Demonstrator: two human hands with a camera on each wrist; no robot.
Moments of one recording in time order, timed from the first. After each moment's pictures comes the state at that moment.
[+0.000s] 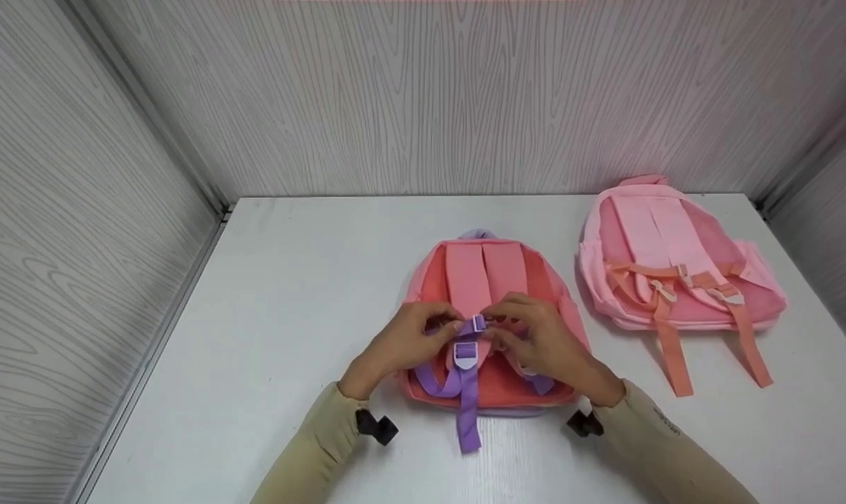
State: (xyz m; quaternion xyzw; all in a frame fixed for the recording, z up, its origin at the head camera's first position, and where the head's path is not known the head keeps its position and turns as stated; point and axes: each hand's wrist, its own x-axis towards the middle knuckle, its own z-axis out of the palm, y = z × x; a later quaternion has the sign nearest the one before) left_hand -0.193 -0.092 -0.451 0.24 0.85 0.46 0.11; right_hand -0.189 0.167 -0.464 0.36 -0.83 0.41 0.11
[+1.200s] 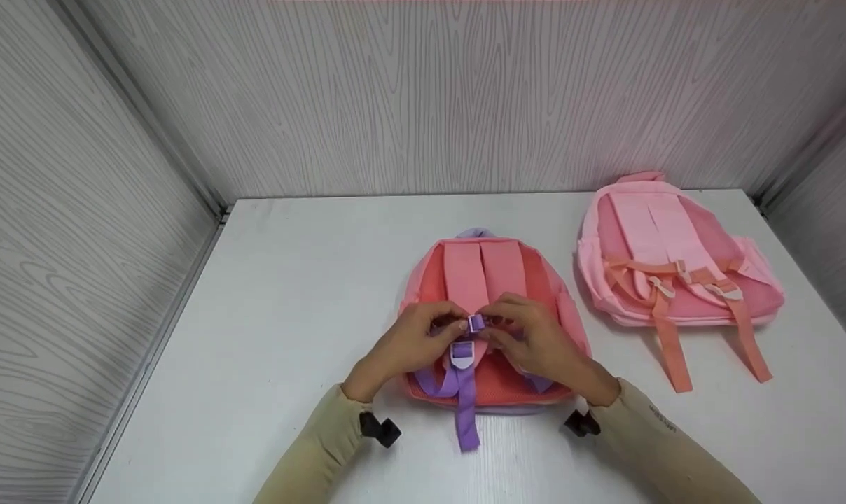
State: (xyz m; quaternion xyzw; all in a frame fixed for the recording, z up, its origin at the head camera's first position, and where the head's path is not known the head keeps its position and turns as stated) left_hand -0.190 -0.085 -0.453 0.26 0.84 0.47 0.08; right_hand -0.187 0.162 -0.470 0.37 -0.82 0.42 0.11
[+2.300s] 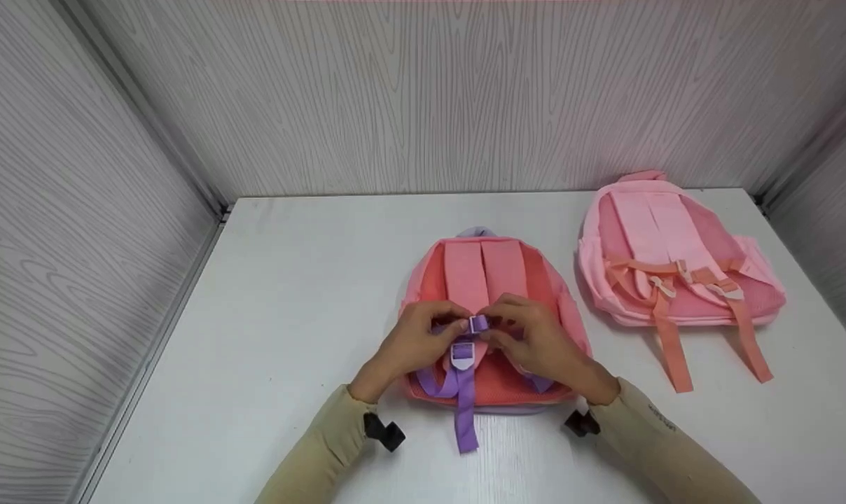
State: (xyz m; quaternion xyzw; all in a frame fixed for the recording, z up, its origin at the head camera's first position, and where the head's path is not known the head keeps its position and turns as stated) left_hand -0.191 -0.081 -0.460 0.22 0.83 0.51 0.09; right_hand -0.186 0.163 -0.470 0.34 -0.83 0.43 0.07
